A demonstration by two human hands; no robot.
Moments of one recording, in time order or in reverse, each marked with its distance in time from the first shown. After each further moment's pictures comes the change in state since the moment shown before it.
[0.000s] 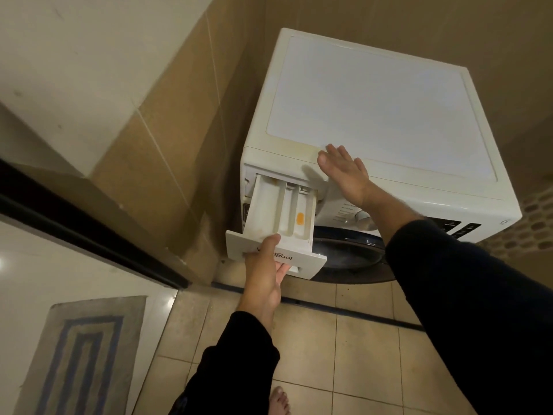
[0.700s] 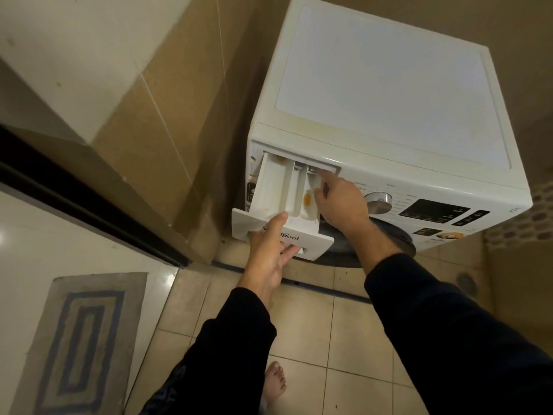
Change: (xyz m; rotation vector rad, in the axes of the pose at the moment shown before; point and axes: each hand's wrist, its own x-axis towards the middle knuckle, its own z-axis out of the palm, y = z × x) left_hand 0.007 -0.002 -0.011 0.102 -0.125 0.023; right_hand -0.035 -0.007 0.072 -0.142 0.225 0.044
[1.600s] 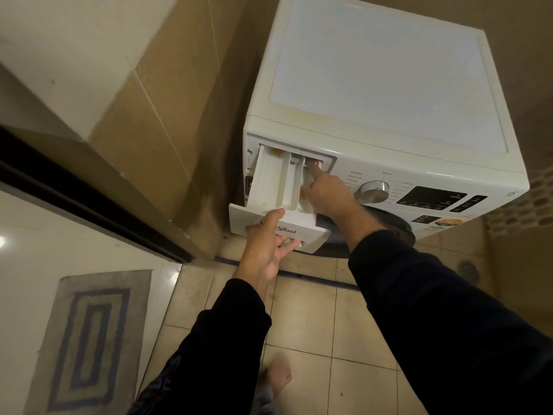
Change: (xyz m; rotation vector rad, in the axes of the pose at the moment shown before) left_hand -0.011 0.009 -0.002 0.043 0.016 -0.074; right_hand 0.010 -0.011 0.011 0.044 -0.227 0.137
